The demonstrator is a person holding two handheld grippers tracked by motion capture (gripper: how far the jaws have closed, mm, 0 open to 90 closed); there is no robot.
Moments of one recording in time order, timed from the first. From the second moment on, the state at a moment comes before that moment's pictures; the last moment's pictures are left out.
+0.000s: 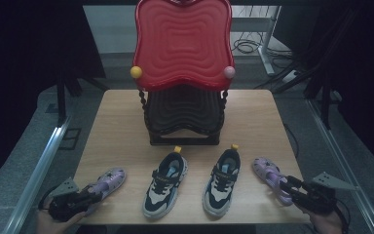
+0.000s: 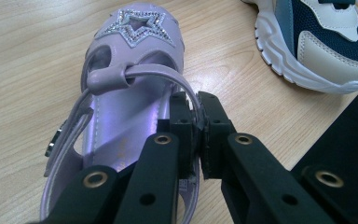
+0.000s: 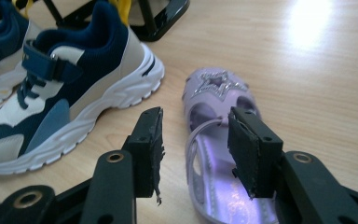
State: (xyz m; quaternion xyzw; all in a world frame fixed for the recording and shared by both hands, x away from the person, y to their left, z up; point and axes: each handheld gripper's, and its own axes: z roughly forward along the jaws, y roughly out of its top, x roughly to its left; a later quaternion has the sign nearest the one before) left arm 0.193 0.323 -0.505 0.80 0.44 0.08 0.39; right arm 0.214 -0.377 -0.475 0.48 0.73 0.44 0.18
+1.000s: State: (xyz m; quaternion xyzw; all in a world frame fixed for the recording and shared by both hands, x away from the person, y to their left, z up) left arm 0.197 0.327 -0.503 0.79 0.45 0.08 0.41; right arm 0.225 -0.367 -0.497 0.49 0.75 0.40 0.16
